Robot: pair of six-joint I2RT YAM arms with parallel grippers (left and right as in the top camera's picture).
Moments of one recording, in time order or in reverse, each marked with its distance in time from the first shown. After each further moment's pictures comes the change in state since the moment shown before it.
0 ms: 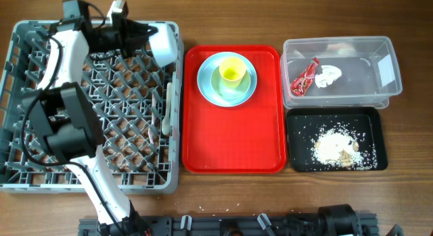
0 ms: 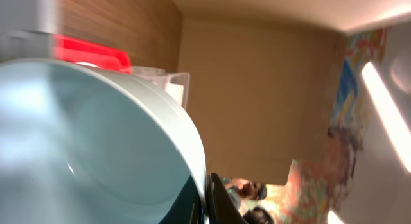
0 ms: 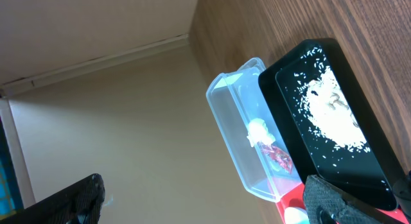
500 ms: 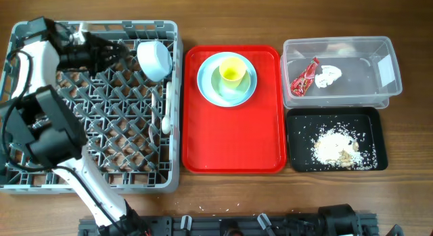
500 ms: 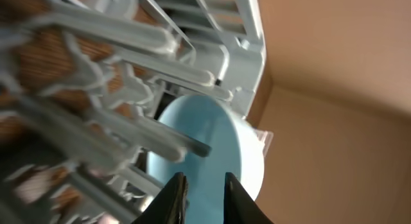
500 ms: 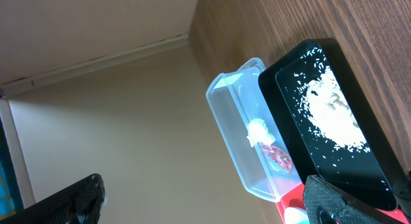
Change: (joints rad) left arm 0.177 0.009 -0.025 -0.102 -0.414 0.072; right arm 0.000 0.000 0.000 0.000 0.000 0.000
